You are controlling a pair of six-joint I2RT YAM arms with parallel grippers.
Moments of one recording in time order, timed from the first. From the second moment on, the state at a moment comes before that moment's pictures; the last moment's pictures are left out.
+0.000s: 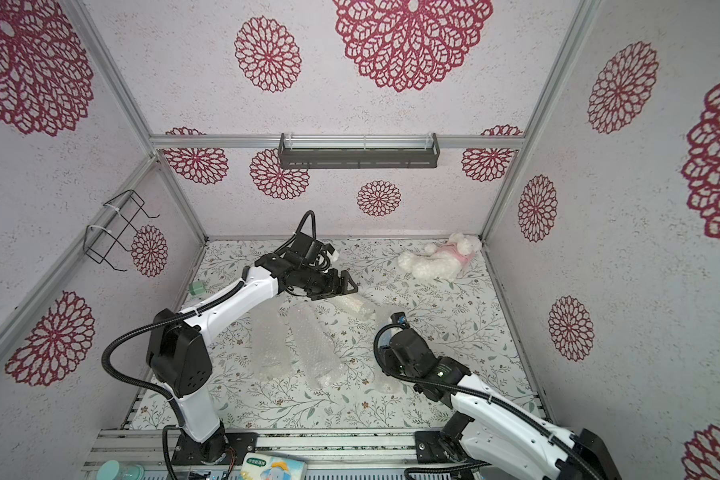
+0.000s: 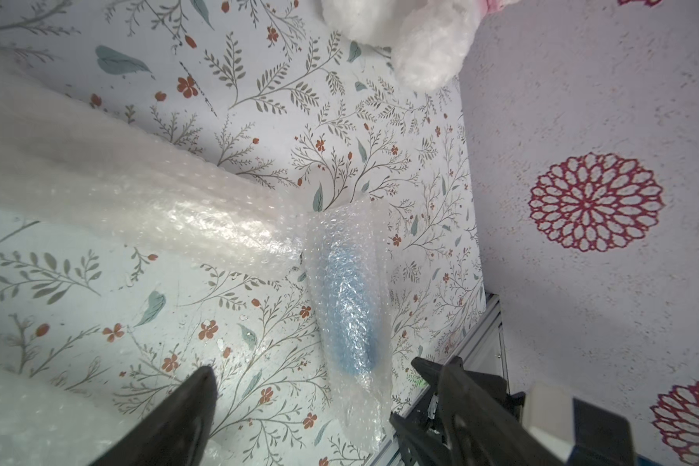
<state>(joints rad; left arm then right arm) -0.58 1.83 1.61 -0.69 0.44 -0.55 0.86 0.91 0.56 -0.47 0.24 0.50</state>
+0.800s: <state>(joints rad) -0.54 1.77 1.53 -0.67 0.41 -0.54 1.21 1.29 0.82 -0.69 0.56 0.50</state>
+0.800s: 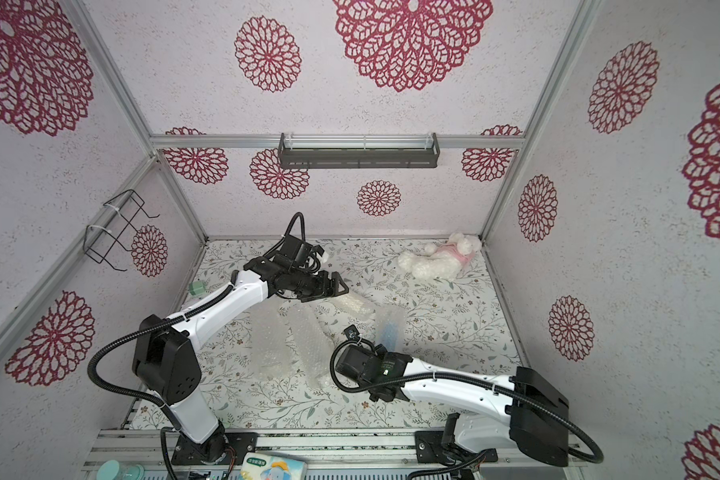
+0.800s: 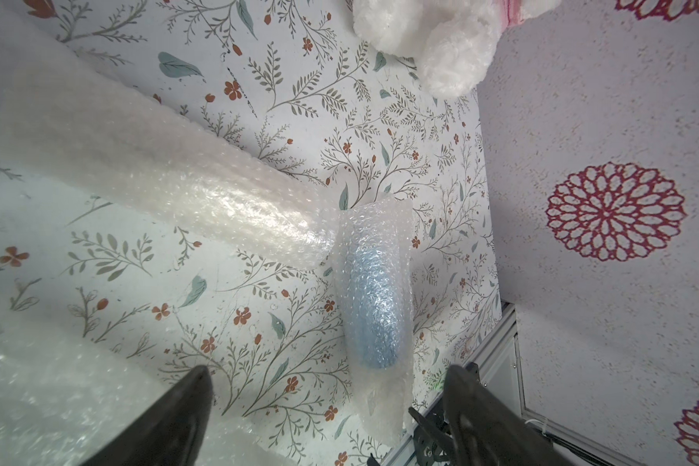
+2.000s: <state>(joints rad) -0.53 1.77 1.52 -0.66 0.41 -0.56 1.13 1.14 0.76 -0.66 0.63 0.59</state>
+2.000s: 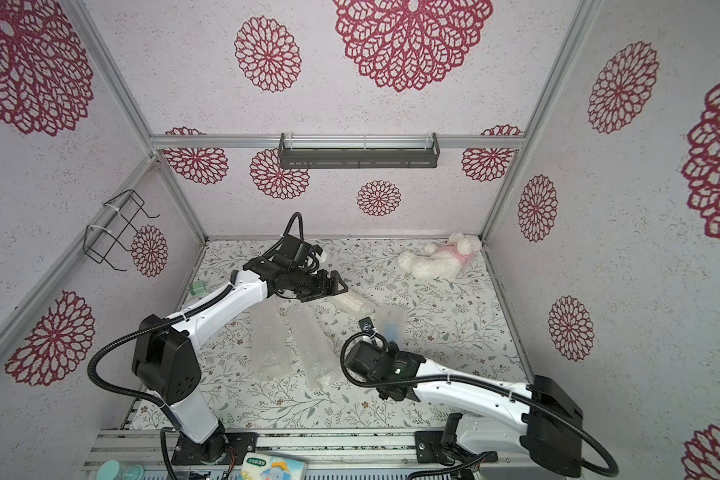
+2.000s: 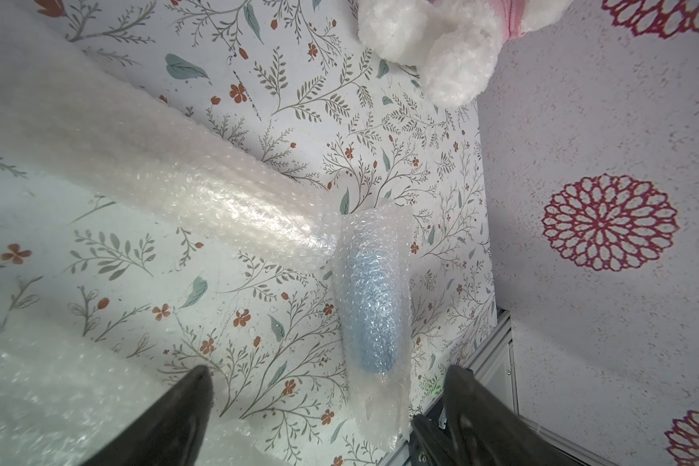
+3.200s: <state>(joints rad) -0.52 1.77 1.52 -0.67 0.40 -0.55 1.19 1.59 1.03 -0.91 0.61 0.60</state>
